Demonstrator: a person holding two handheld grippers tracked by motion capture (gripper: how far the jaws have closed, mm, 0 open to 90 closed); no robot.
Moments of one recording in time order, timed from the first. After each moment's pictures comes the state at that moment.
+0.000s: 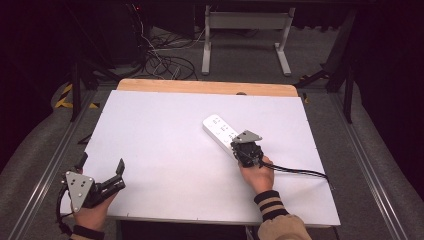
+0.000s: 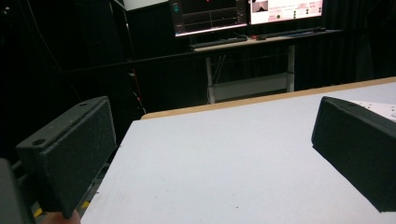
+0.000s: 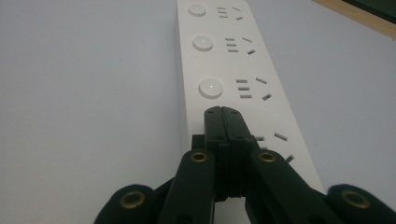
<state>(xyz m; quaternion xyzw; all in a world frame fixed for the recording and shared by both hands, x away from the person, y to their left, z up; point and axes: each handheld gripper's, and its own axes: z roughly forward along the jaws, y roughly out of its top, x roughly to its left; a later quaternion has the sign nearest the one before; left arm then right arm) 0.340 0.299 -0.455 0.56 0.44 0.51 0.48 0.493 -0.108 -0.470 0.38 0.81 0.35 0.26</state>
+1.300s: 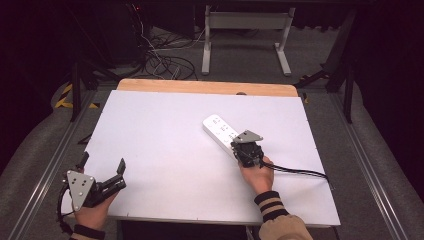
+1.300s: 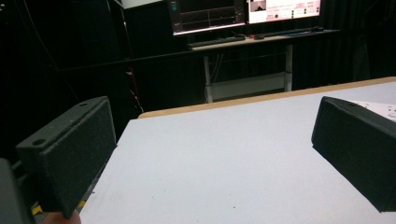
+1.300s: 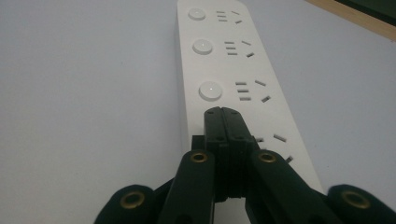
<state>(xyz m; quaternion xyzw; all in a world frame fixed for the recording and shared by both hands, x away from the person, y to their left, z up) 0.342 0.299 -0.456 0.56 0.45 0.50 0.49 0.492 -0.109 -0.470 0.38 0.81 0.36 0.26</state>
